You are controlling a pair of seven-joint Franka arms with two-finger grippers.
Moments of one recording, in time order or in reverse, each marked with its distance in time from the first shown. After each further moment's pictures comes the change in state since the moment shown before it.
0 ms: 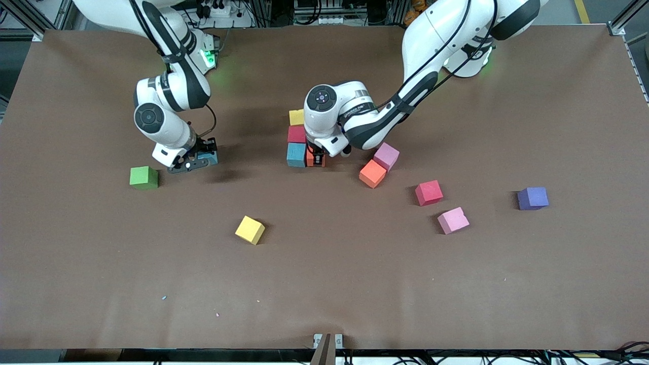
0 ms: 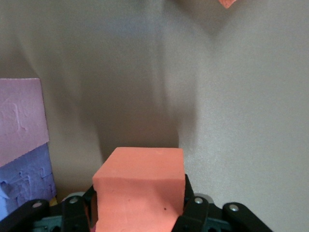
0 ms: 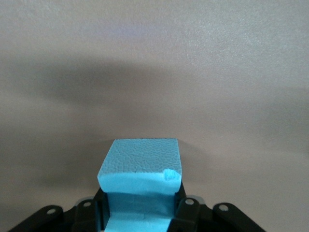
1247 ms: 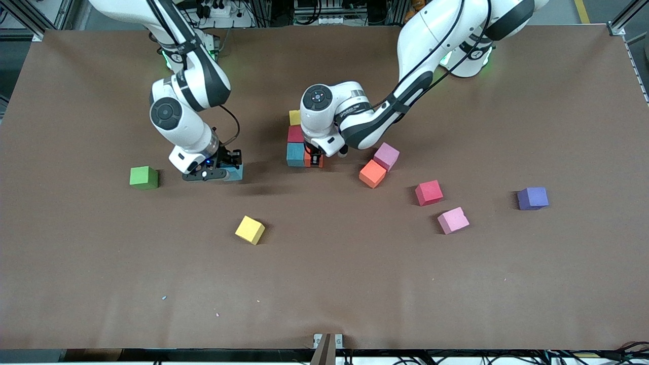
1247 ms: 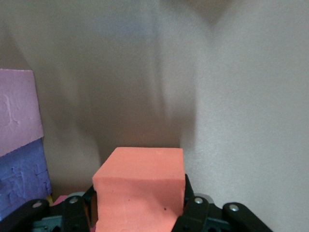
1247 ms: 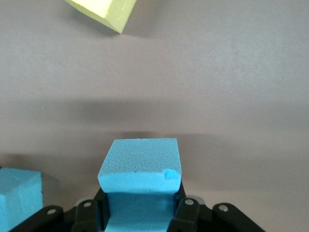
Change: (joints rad) left arm -0.046 0.014 0.033 0.028 0.000 0.000 0.000; right arm 0.030 0.041 0.131 0.251 0.045 -0.050 0.293
